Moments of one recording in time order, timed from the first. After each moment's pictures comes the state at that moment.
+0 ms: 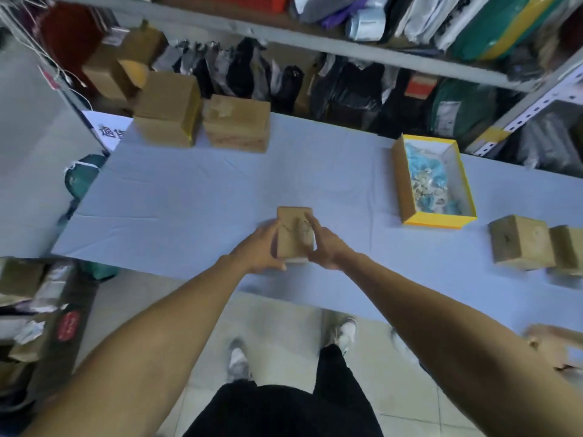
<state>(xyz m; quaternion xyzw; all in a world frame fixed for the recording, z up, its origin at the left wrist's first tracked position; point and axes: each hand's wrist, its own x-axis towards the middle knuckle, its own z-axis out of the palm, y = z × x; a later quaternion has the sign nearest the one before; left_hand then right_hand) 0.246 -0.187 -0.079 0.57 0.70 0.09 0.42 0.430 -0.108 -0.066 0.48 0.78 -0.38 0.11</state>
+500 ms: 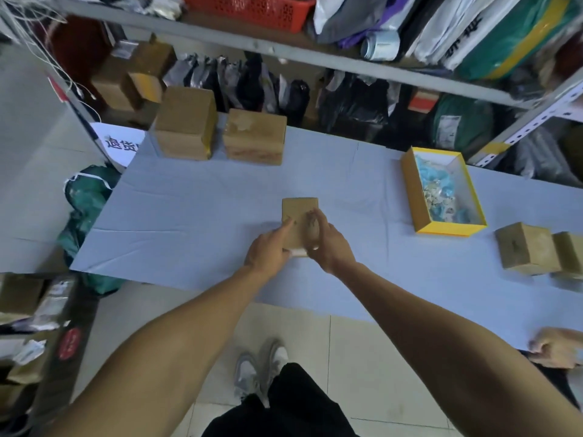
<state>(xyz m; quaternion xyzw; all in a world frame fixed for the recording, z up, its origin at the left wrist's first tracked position) 0.201 -0.200 -0.080 0.59 0.73 0.18 0.30 0.358 -0.138 -0.061 0.54 0.79 -0.29 -0.02</state>
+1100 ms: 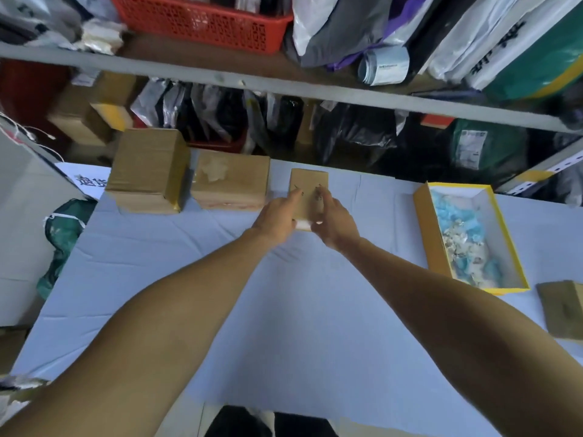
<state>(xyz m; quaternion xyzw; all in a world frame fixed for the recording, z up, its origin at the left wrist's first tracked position) 0.169 0.056 -0.070 0.62 0.72 0.13 0.27 0.316 0.101 -0.080 0.56 0.78 -0.28 -0.03</state>
